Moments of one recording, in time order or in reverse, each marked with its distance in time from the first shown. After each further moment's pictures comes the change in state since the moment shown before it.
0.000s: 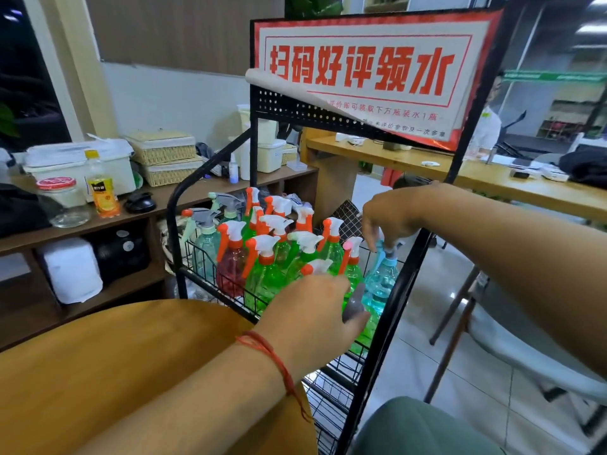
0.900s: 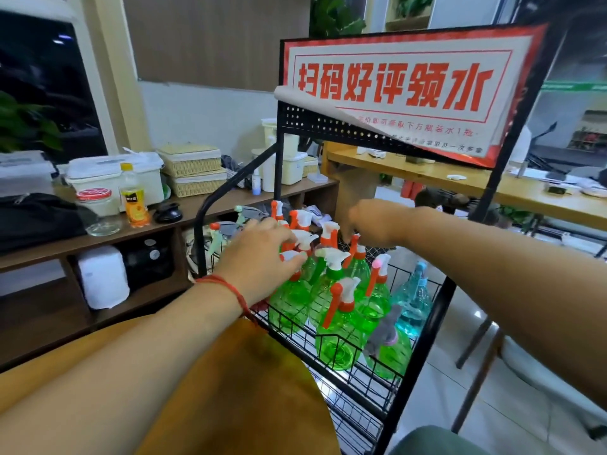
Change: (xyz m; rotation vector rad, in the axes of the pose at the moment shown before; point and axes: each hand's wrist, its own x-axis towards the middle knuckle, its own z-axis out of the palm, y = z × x) left_hand 0.042 -0.117 -0.057 0.094 0.215 -0.176; right_hand 0.062 -0.032 -0.014 -0.045 0.368 -0.114
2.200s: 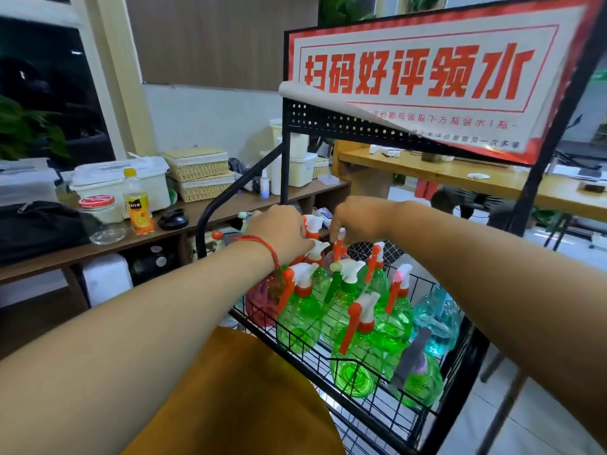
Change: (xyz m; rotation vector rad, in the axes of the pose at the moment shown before) left_hand 0.098 -0.008 0.018 0.192 -0.125 -0.117; right_hand 0.072 0.005 0.008 0.101 0.048 -0.100
